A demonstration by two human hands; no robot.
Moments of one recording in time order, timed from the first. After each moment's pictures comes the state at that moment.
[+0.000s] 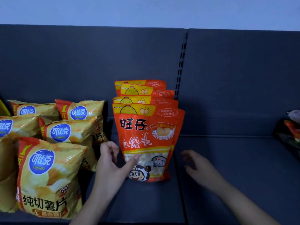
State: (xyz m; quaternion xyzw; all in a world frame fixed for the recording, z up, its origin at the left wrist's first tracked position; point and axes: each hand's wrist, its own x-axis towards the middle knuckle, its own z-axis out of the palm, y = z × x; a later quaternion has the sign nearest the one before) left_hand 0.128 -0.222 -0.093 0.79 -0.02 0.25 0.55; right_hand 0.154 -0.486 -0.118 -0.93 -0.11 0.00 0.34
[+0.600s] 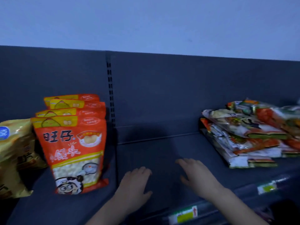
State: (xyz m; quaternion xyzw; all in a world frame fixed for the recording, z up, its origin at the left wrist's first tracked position) left_hand 0.102 -0.411 -0.102 0.92 -0.37 0.02 0.11; right_hand 0.058 -0.631 -0.078 -1.00 -0.06 -0.03 0.00
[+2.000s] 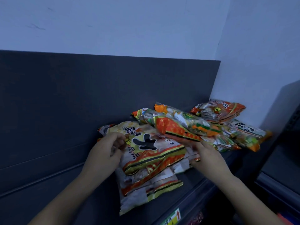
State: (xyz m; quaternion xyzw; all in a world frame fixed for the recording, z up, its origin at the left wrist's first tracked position) left_hand 0.170 -0.771 -0.023 0.80 -0.39 0.07 0.46; right_hand 0.011 -1.033 -0.039 -0.96 0.26 -0.12 0.02
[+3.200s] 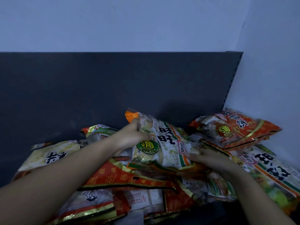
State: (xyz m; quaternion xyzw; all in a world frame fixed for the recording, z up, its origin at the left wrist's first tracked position) left_hand 0.220 -1.078 0.020 0.81 -0.23 -0.24 0.49; right_hand 0.094 -1.310 -0.032 -0.80 0.21 0.07 0.56
